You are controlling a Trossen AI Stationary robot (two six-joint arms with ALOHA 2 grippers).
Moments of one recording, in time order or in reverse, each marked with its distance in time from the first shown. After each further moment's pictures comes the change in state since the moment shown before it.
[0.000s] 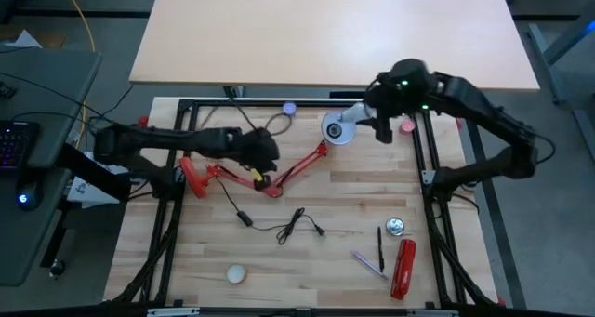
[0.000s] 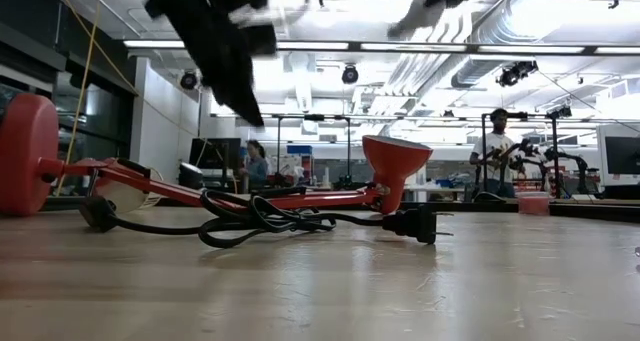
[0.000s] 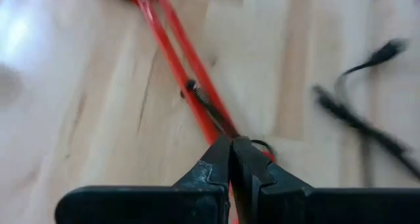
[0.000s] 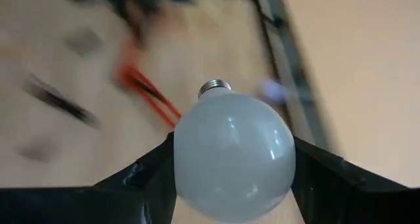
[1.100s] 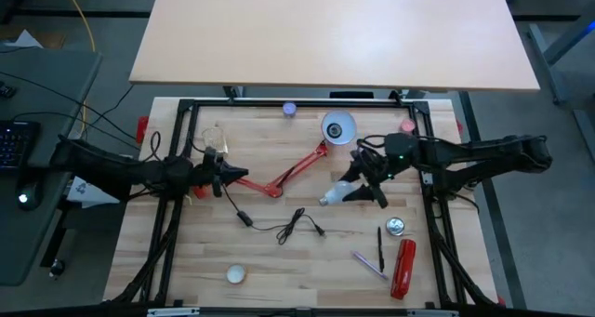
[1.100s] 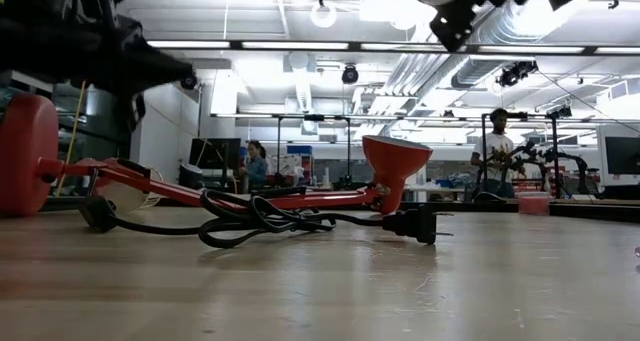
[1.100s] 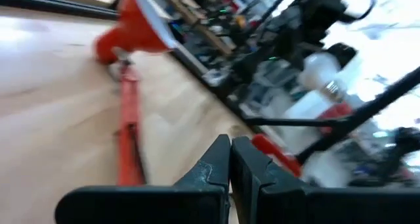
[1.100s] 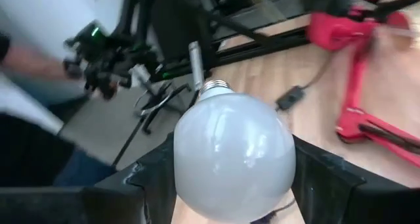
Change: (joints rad) left arm -0.274 -0.855 -0.918 0.957 -0.307 -0.718; right arm 0.427 -0.187 -0.789 1.022 -0.307 0.688
